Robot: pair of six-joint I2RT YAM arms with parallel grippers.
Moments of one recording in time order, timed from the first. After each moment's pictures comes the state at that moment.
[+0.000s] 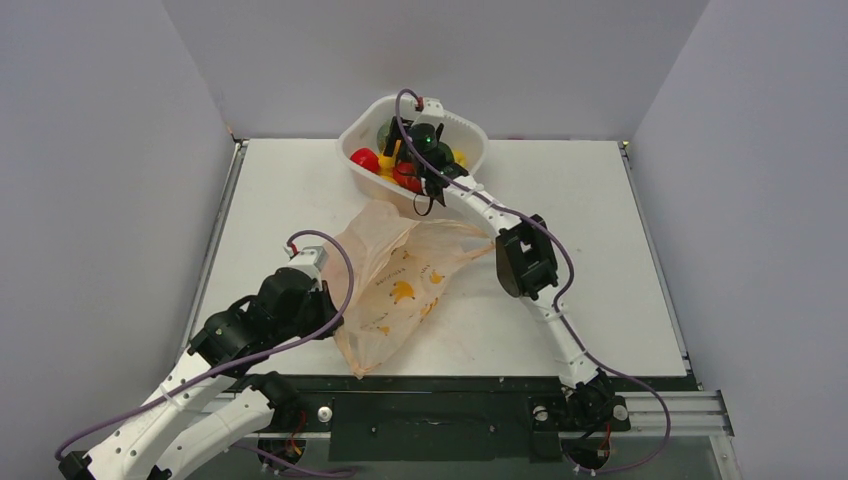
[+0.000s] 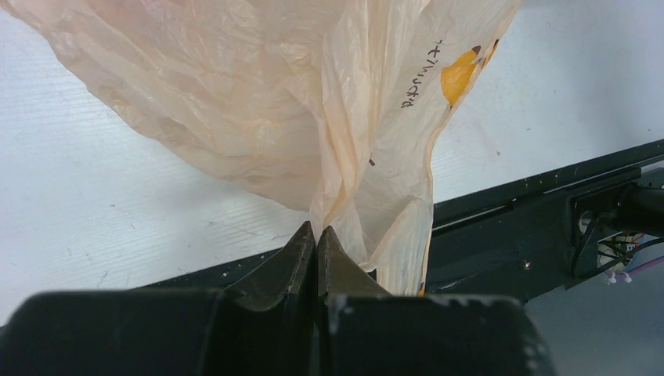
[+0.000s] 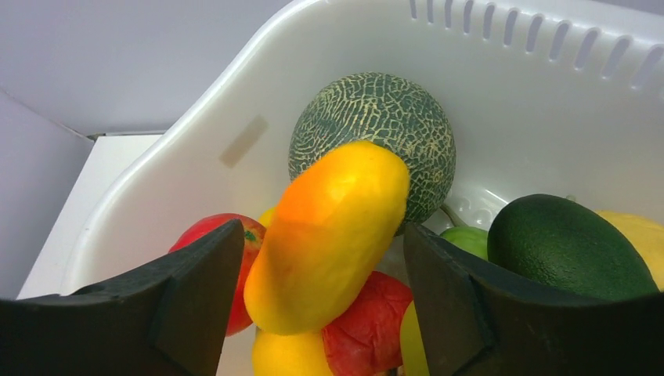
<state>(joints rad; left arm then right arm) -0.71 0.66 0.81 -0.95 -0.11 -0.63 0.59 2.55 2.31 0.02 0.28 0.43</state>
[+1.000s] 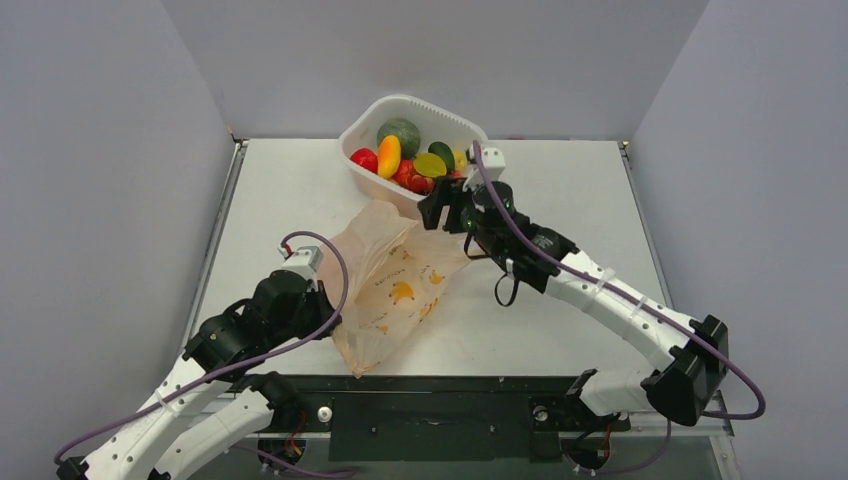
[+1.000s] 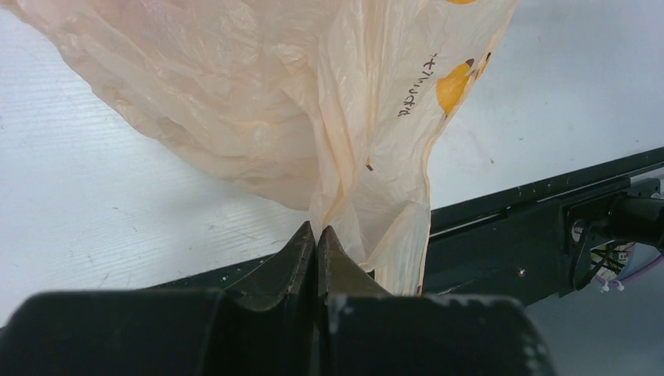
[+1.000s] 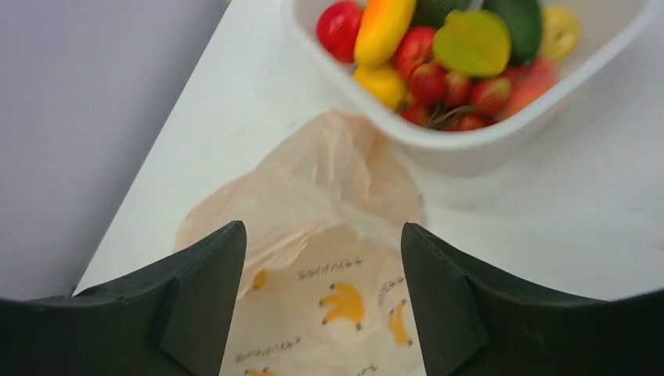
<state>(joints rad) -0.71 0.63 0.81 -0.95 -0.13 -0.64 0.77 1.37 1.30 -0.20 0.28 0.45</state>
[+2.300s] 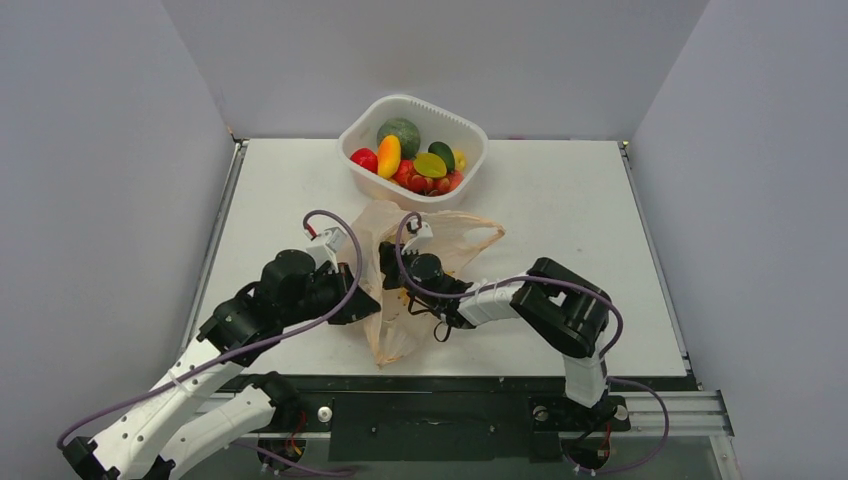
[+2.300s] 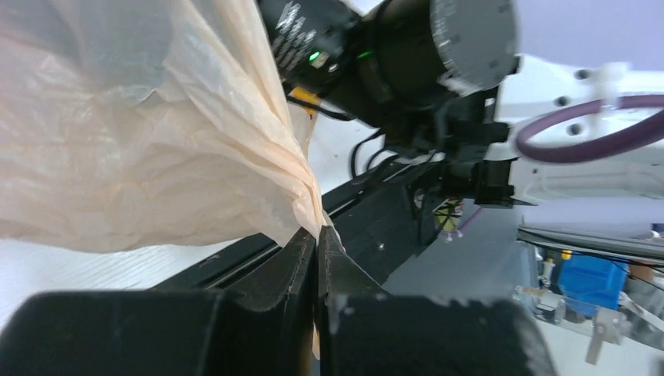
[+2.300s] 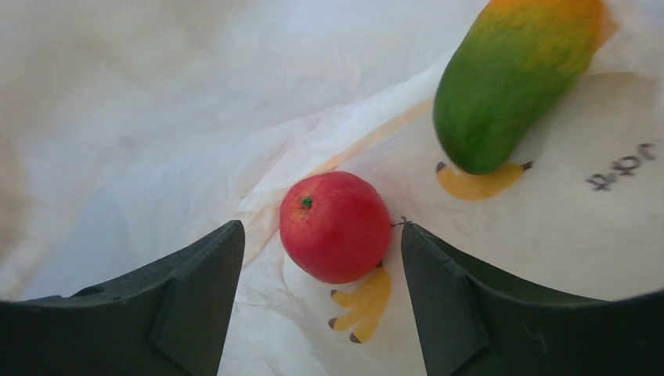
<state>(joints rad) -0.71 0.72 0.84 -0.71 0.17 -0.76 0.98 1.90 0.90 0.83 0.16 0.80</state>
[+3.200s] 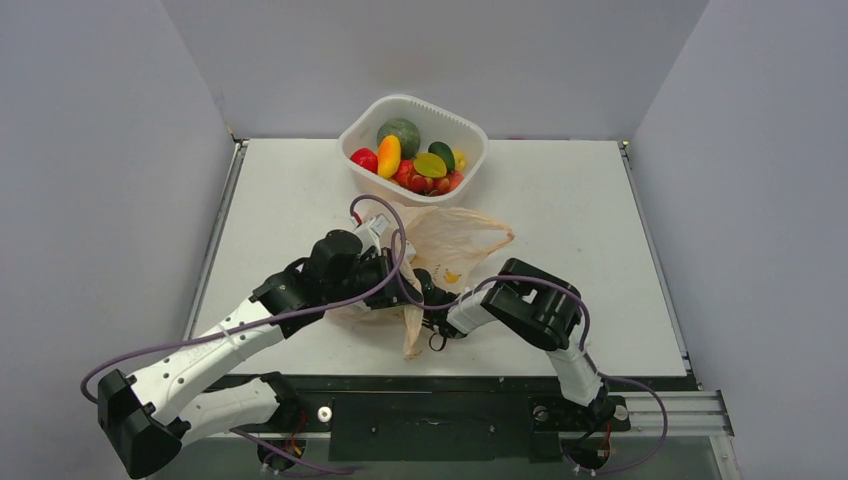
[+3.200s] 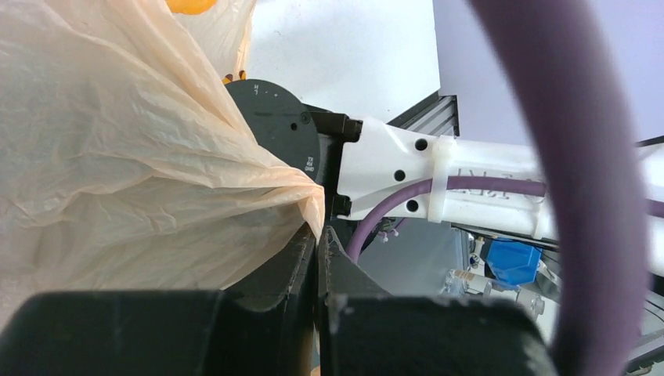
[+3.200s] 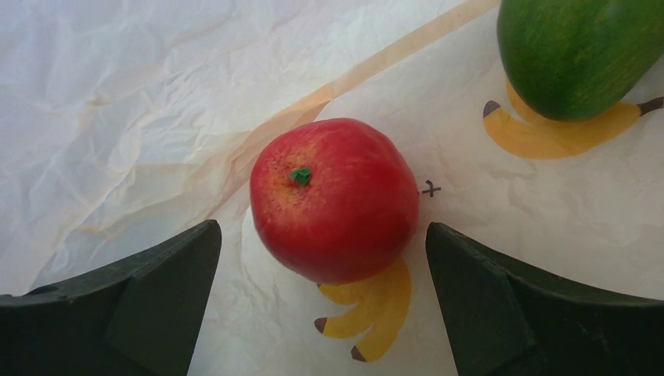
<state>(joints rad) -0.81 1.01 0.89 -0.42 0.26 -0.94 1.02 2.07 0.90 0.97 -0.04 0.78</state>
